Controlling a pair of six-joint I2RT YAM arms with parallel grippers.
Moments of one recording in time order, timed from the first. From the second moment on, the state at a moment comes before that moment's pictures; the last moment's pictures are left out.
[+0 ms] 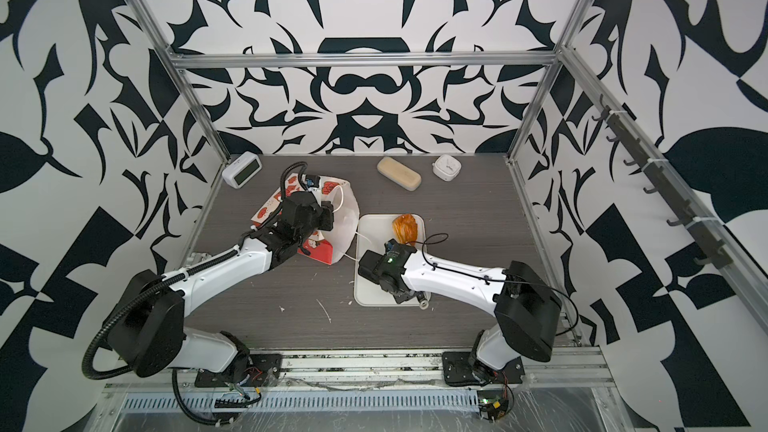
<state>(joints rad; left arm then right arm) -0.61 1.43 0.88 0.07 -0.23 -0.28 1.03 1.51 1.04 -1.15 0.44 0.65</state>
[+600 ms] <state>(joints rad) -0.60 1.43 0.88 0.07 -0.22 -0.29 1.03 1.24 1.01 -0.98 0.39 0.63</state>
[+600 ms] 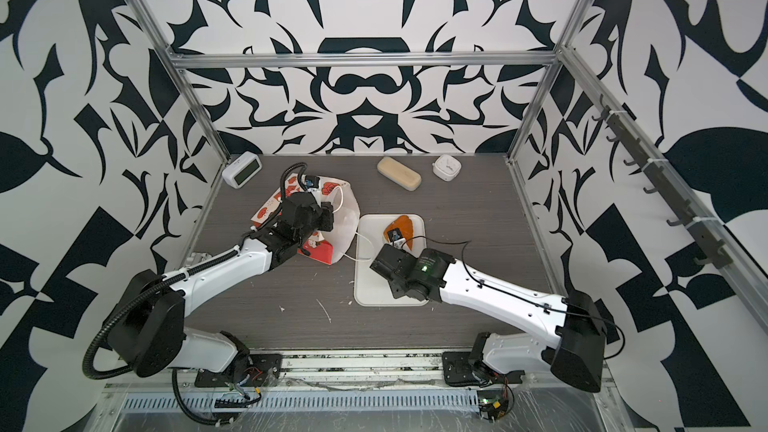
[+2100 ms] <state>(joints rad) -0.60 1.45 0.88 0.05 -0.20 -0.29 0.79 1.19 0.83 -0.73 0.17 0.50</state>
